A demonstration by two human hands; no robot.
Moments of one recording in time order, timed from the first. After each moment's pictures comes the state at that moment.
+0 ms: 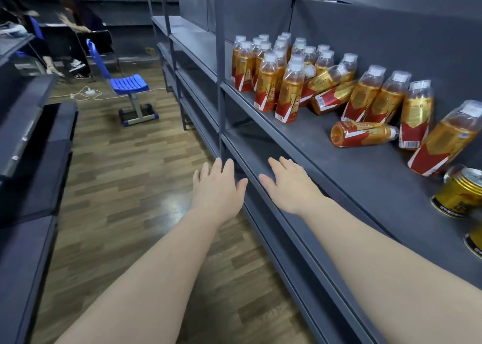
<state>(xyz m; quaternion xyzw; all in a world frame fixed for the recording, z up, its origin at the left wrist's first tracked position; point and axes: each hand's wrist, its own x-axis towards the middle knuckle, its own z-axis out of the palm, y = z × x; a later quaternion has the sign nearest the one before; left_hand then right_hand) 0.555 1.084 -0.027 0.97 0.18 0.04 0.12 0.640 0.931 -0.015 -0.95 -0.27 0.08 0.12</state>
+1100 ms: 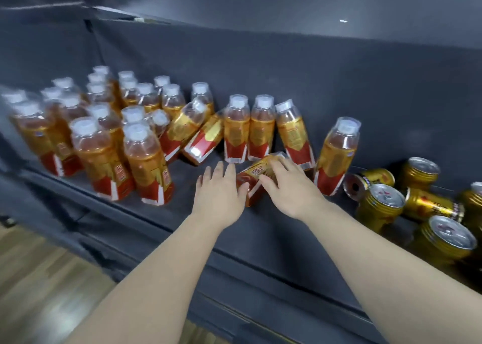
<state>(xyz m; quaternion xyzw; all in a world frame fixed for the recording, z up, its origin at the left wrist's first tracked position) 0.887 0.971 -0.009 0.97 -0.18 0.02 0.15 0.845 0.804 0.009 -0.98 0.05 -0.05 0.19</state>
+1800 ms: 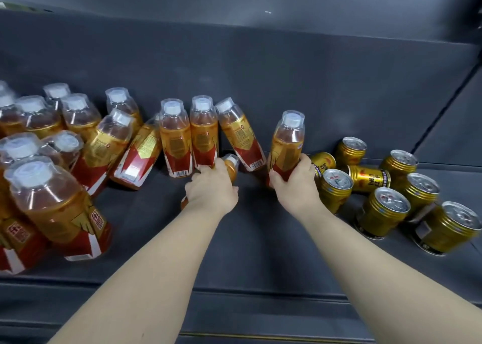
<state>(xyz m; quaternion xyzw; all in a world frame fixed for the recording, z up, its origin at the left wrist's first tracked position) 0.933 0.889 -0.001 0.96 -0.26 -0.04 0.10 0.829 0.762 0.001 -0.81 0.40 -0.23 0.37</state>
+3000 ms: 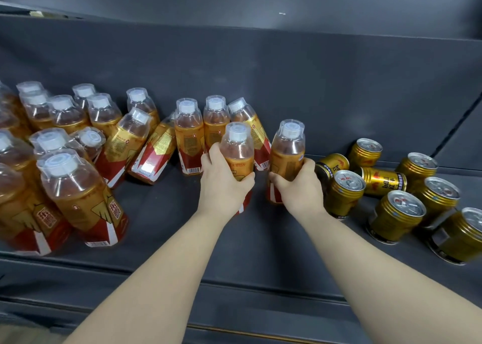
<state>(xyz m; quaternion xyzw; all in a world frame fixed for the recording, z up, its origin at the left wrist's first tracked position) 0.911 0.903 0.005 0.85 -0.22 0.03 0.47 0.832 0.768 -0.008 -0.80 0.38 -0.24 0.40</state>
